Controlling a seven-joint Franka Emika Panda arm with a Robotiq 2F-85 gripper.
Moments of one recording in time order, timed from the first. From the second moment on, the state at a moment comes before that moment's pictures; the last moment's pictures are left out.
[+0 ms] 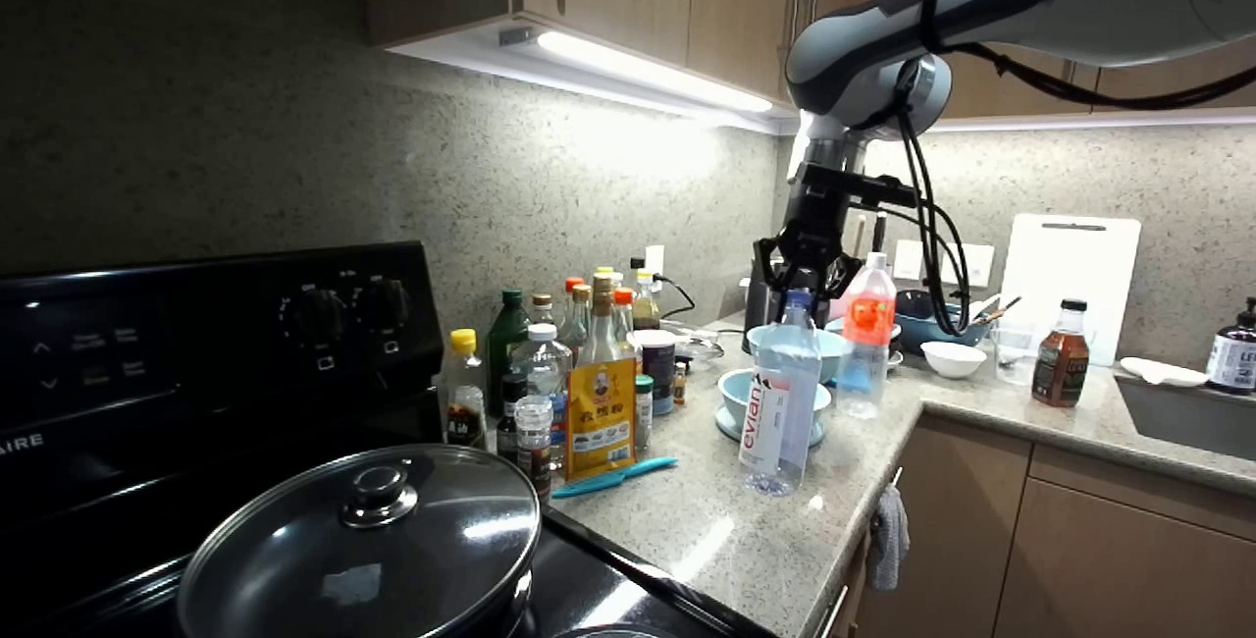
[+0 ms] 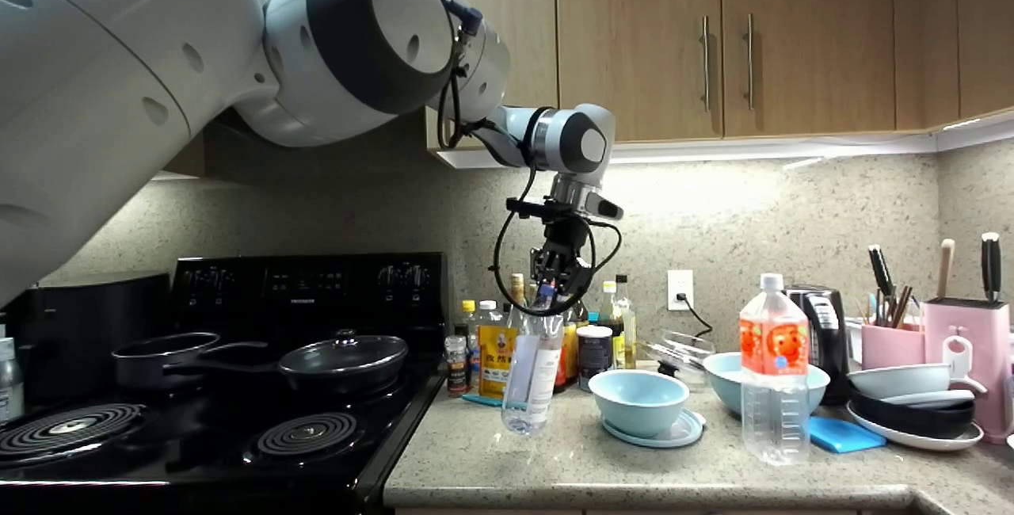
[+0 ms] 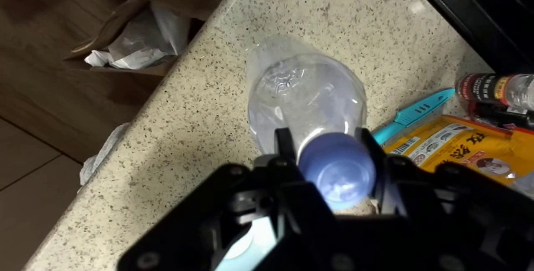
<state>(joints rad) -0.13 0.64 -0.10 -1.11 0.30 1.64 0.32</state>
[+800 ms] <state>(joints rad) -0.18 0.53 -0.17 -1.25 0.30 1.71 0.29</state>
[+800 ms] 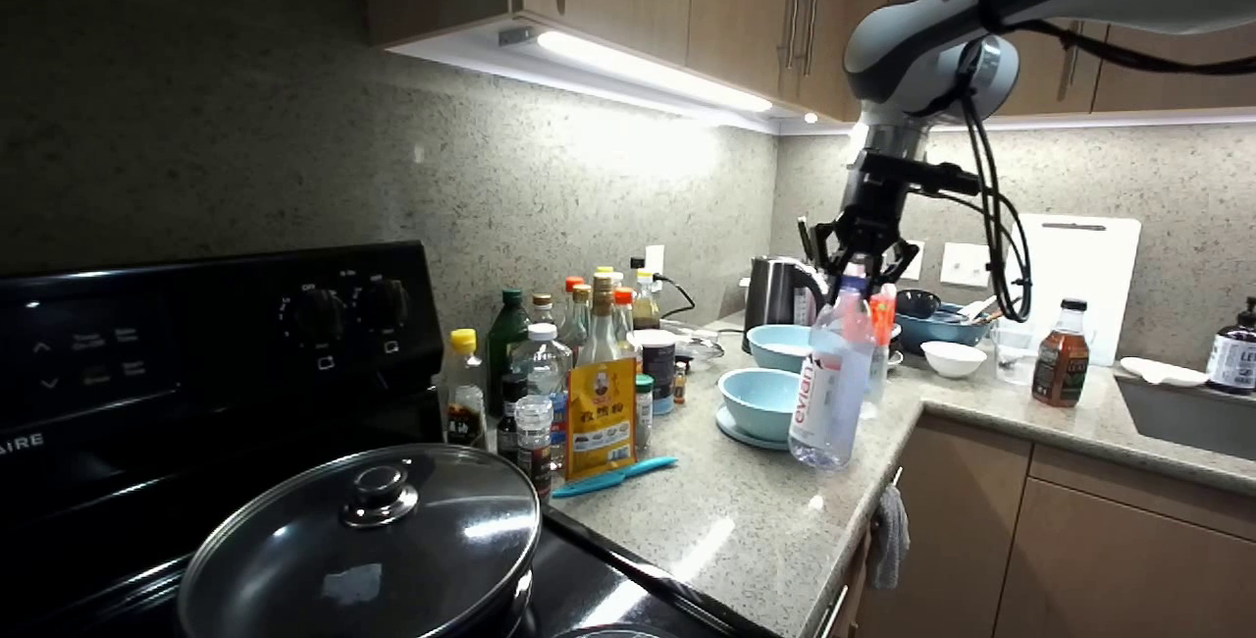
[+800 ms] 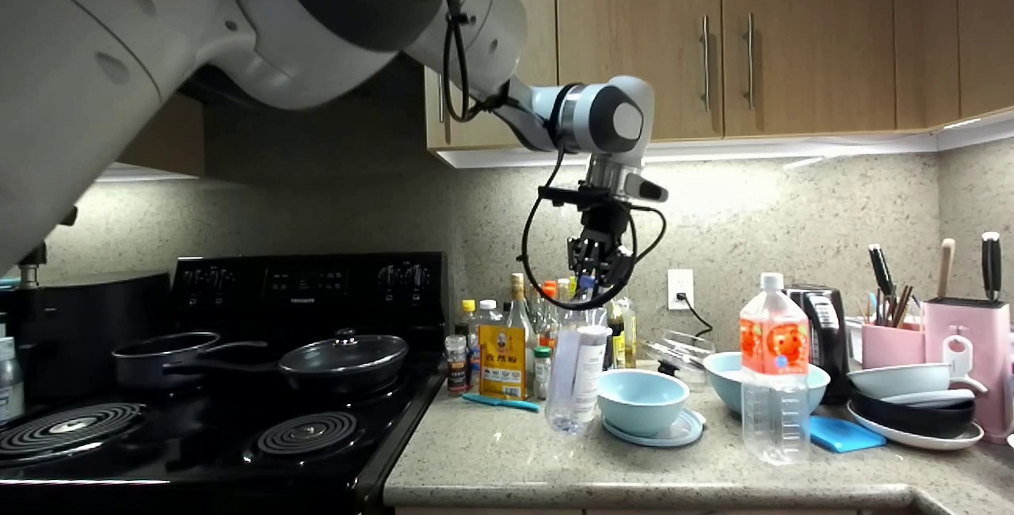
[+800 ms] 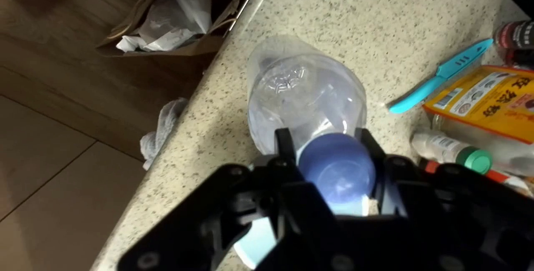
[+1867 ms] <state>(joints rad) -0.26 0.35 -0.23 -1.49 0.32 1.73 0.26</state>
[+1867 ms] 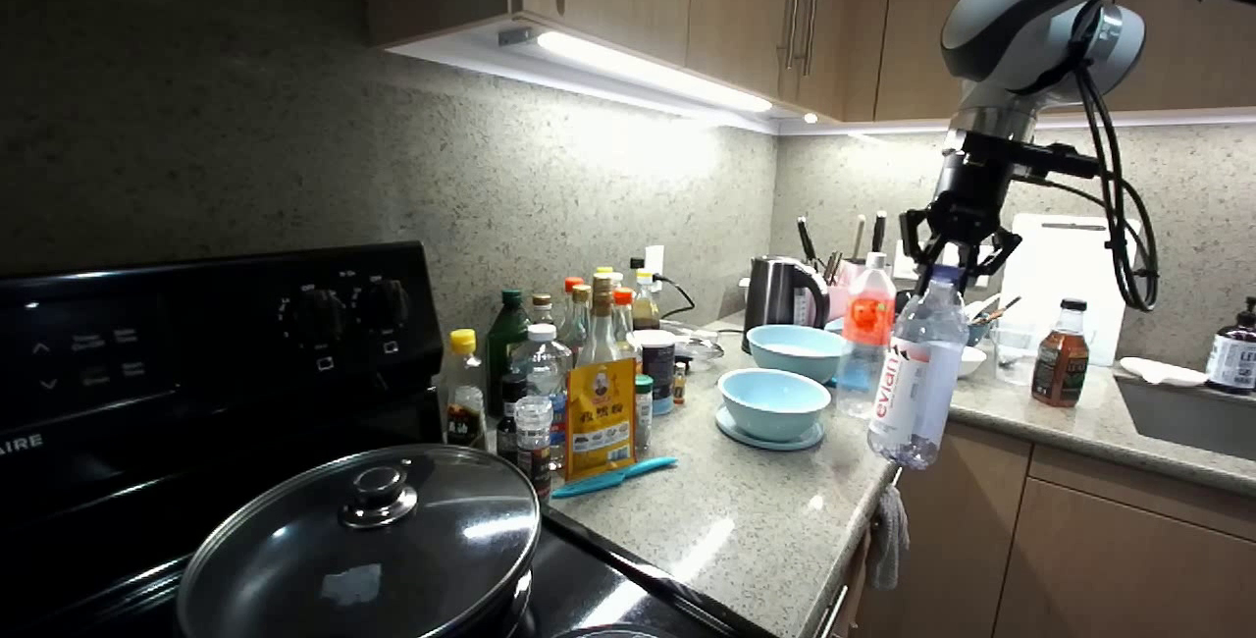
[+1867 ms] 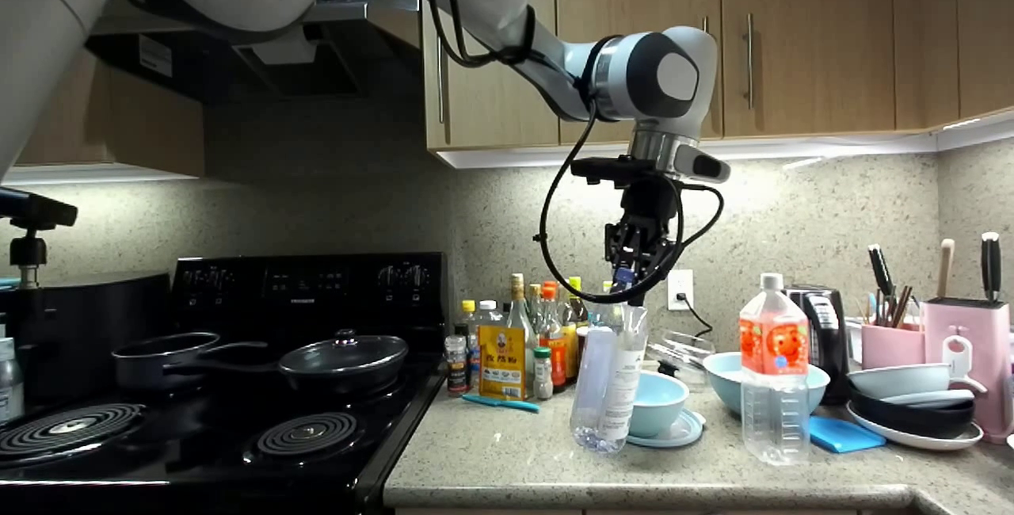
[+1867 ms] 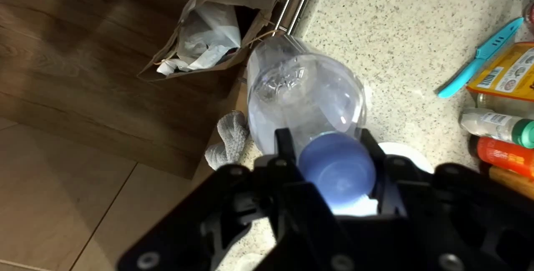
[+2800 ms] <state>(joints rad) -0.34 0.41 -0.27 -1.56 0.34 1.69 0.28</state>
